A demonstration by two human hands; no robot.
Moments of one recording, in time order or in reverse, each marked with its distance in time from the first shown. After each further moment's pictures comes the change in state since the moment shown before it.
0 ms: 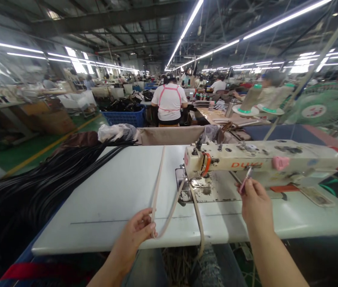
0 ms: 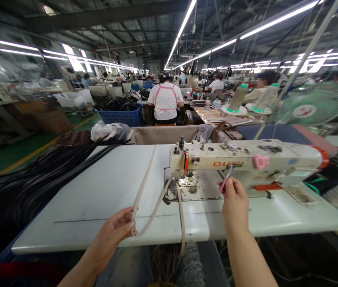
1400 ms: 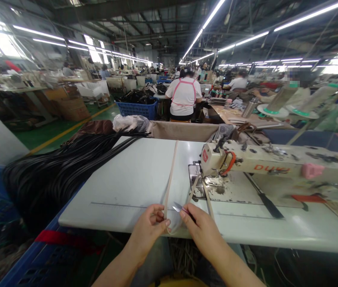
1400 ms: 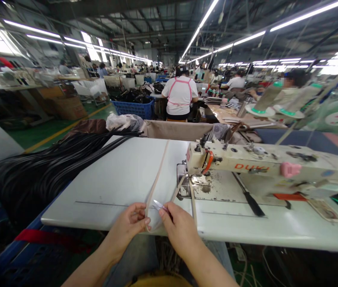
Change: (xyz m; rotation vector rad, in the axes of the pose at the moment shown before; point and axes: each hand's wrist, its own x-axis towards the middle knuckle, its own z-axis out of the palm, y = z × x) left_hand -0.009 -0.018 0.006 -0.082 0.111 0.025; right_hand -0.159 -0.014 0.078 -0.751 -1.086 -0.108
